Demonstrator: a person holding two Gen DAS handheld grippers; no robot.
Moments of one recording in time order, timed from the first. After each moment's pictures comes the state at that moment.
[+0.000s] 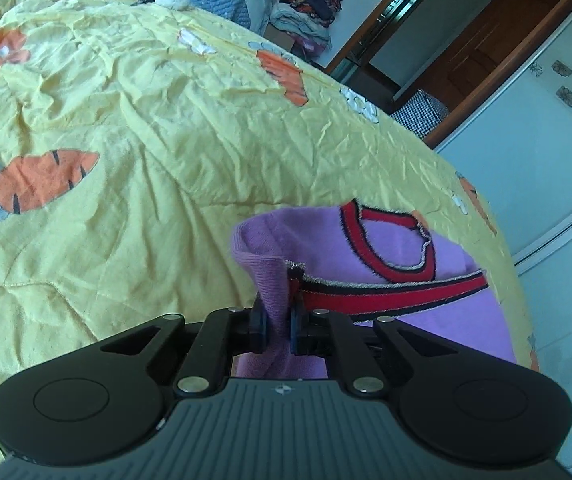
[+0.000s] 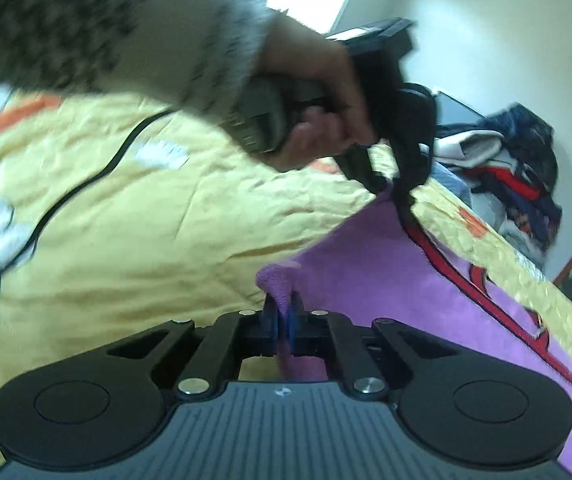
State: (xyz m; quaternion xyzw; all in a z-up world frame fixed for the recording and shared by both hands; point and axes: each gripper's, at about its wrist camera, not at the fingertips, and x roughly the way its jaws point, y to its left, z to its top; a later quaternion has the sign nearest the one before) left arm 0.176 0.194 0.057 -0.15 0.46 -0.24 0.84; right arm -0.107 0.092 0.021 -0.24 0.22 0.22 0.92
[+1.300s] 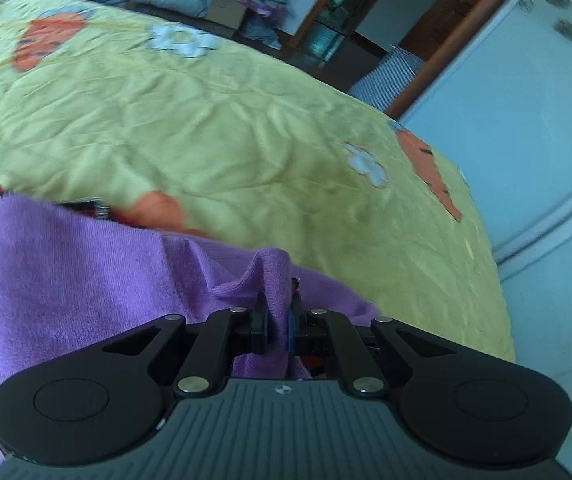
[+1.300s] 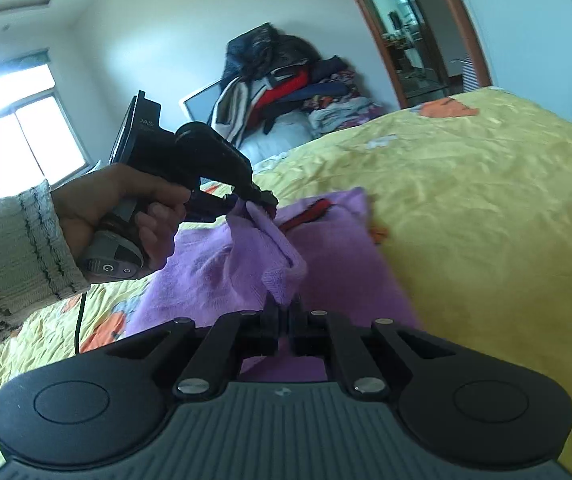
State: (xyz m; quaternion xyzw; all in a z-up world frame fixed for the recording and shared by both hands) left arm 0.191 -0.178 0.055 -0.10 0.48 -0.25 0.83; right arm -0.118 -0.303 0.034 0.23 0.22 0.01 0.95
